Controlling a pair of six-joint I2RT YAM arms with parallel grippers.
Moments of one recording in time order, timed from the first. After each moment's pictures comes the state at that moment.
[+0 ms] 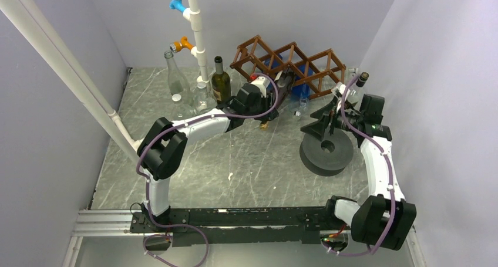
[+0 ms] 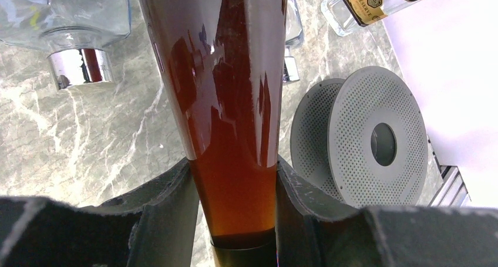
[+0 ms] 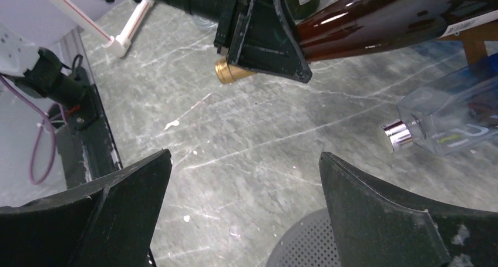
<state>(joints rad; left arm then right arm) -0.76 1.93 1.43 0.05 0.10 -0.55 -0.24 1.10 0.91 -0.52 -1.22 -0.39</state>
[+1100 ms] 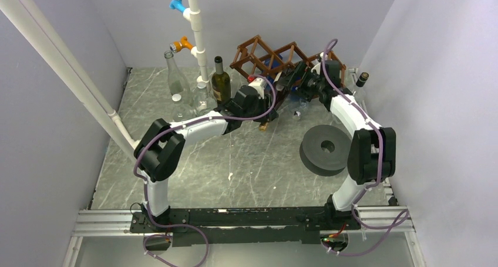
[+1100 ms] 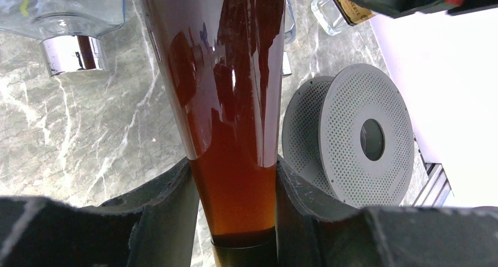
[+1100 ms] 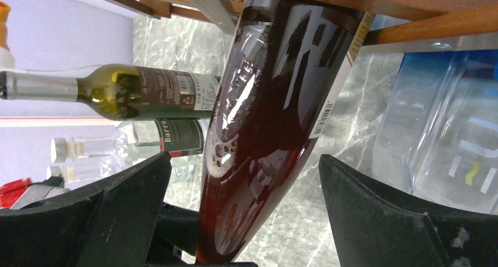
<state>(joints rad) -0.76 1.90 1.36 0.11 0.12 -0.58 0.10 1.67 1.28 -0.12 -0.47 0.69</state>
